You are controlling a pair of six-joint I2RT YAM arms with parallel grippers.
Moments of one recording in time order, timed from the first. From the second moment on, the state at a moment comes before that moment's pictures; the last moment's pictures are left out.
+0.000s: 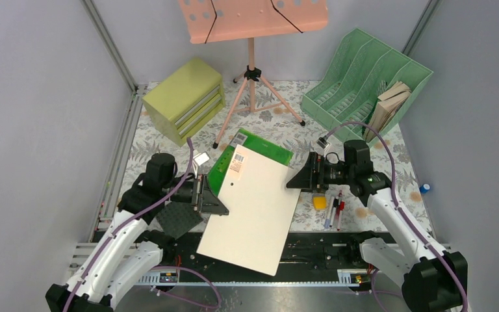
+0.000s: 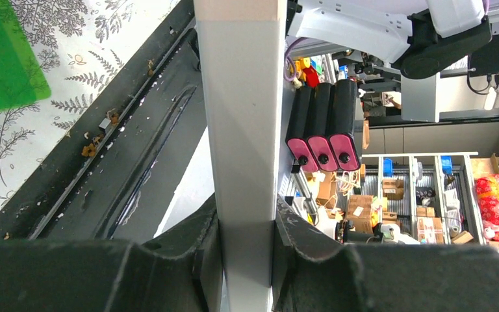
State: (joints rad) left arm -0.38 0.69 0.66 -0.59 1.10 -0.60; right arm 0.25 0.96 0.65 -0.42 -0.92 0.59
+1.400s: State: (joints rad) left arm -0.38 0.75 0.65 -0.66 1.09 -0.39; right arm 0.25 0.70 0.52 -0.03 -1.13 0.93
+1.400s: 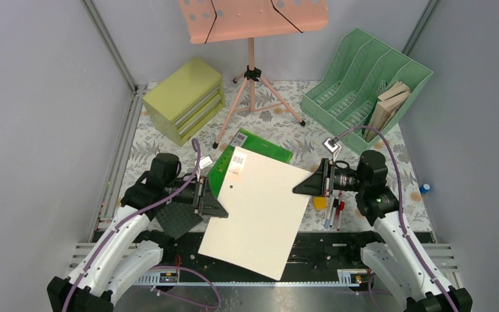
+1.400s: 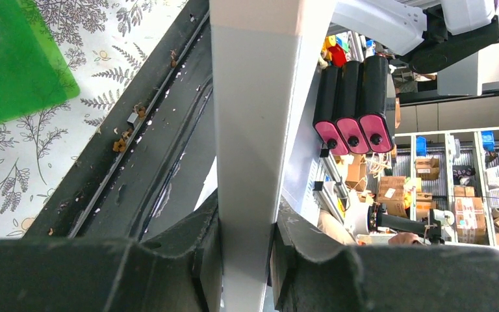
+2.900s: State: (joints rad) left arm -0.38 0.50 0.78 -0.70 -0.25 -0.37; right arm 0.25 0.62 0.74 -0.71 -0.61 0.52
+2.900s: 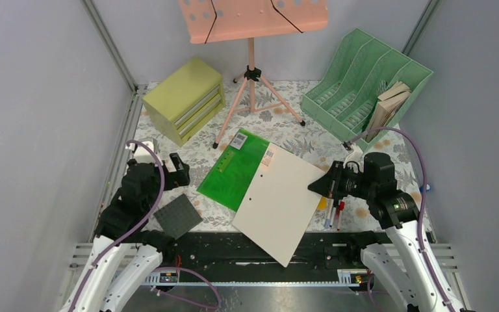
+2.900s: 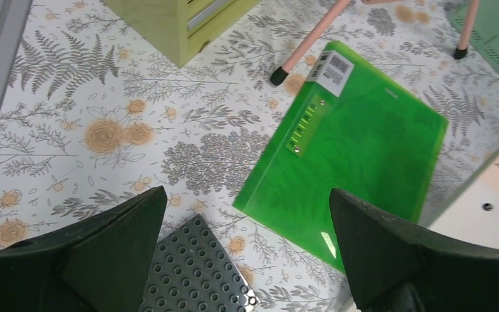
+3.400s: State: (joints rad) left arm -0.38 0.47 0.68 -0.70 -0.34 -0.37; right arm 0.25 0.63 0.80 -0.78 -0.42 0.57
